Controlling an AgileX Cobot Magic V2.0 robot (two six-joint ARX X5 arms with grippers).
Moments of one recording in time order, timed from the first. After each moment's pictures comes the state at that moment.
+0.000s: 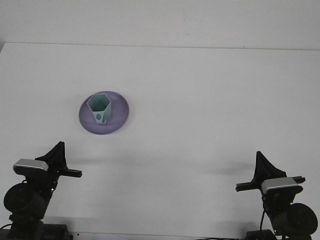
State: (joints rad) left arm 0.00 0.30 0.49 -0.14 0.07 0.01; right arm 0.09 0.17 0.46 -0.30 -0.05 0.00
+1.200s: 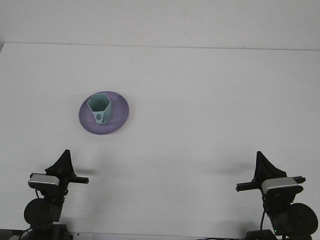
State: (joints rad) left arm 0.00 0.00 0.03 0.20 0.05 0.03; right arm 0.09 0.17 0.46 -0.30 -0.05 0.00
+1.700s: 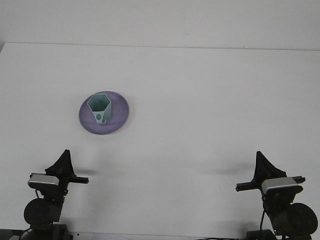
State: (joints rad) left arm 0.00 0.00 0.03 0.20 0.05 0.03; right arm 0.09 0.17 0.46 -0.30 -0.05 0.00
